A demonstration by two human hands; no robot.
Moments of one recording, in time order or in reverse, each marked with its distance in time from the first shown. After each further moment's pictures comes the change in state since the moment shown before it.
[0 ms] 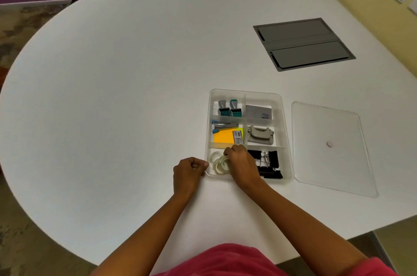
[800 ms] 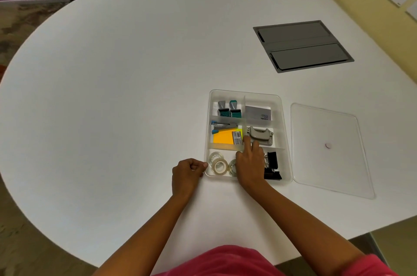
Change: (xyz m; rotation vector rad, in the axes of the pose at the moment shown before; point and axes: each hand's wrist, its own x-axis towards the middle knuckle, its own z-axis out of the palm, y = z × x) left_hand 0.000 -0.003 0.000 -0.003 0.006 -0.005; right_hand -0.005 0.009 -0.001 -0.061 0.026 0.234
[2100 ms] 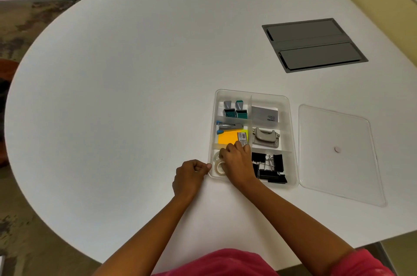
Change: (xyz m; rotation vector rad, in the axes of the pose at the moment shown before) left_hand -0.001 0.004 -0.002 0.148 -0.029 -0.080; right_hand 0.014 -0.026 0.006 -0.124 -0.048 -0.306
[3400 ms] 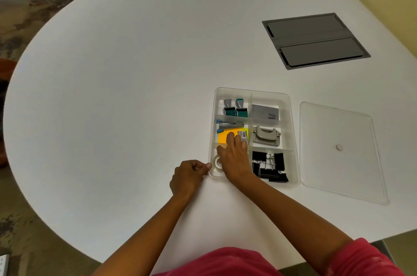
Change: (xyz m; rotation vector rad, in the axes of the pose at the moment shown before) left_hand 0.001 0.000 -0.003 0.110 0.011 -0.031; right_hand 0.012 -0.007 0.001 -0.038 -0.029 0.027
